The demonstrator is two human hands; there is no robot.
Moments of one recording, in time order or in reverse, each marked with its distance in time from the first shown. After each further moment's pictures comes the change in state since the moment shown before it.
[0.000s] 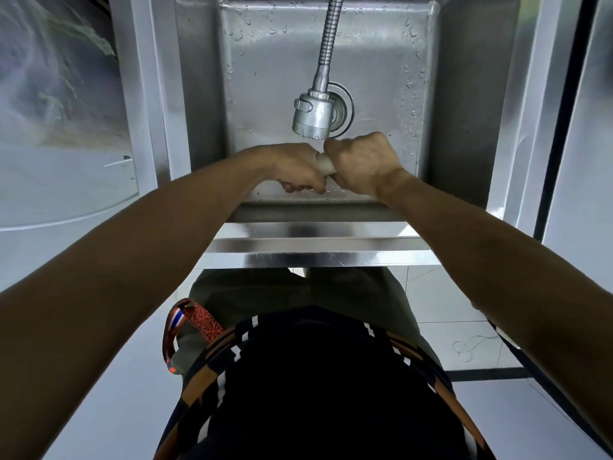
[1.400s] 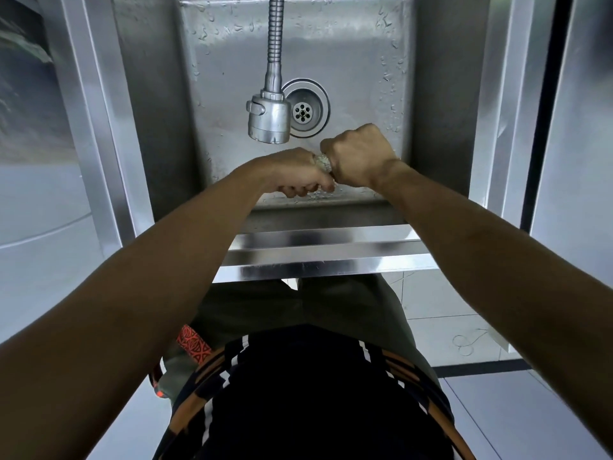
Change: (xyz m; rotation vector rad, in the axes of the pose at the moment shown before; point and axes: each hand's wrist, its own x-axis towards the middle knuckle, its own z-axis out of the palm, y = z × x) left_hand 0.038 0.032 0.023 -0.279 0.013 -0.050; right_hand 0.002 0.048 0.020 -0.038 -0.097 0.005
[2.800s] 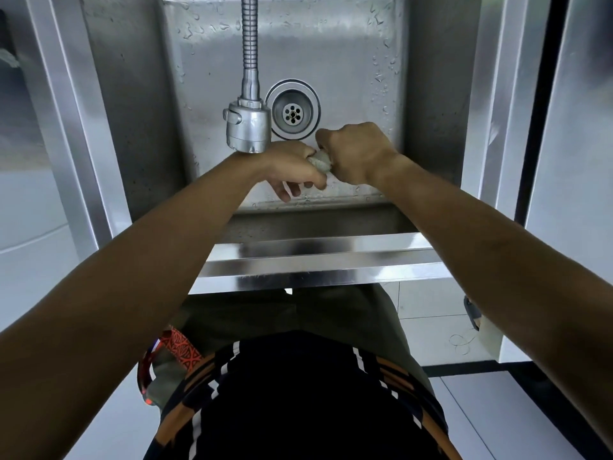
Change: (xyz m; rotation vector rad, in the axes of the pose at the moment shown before) left_hand 0.007 0.023 -0.005 0.143 0.073 -0.009; right_hand 0.000 0.020 -0.009 0.141 -0.093 0.069
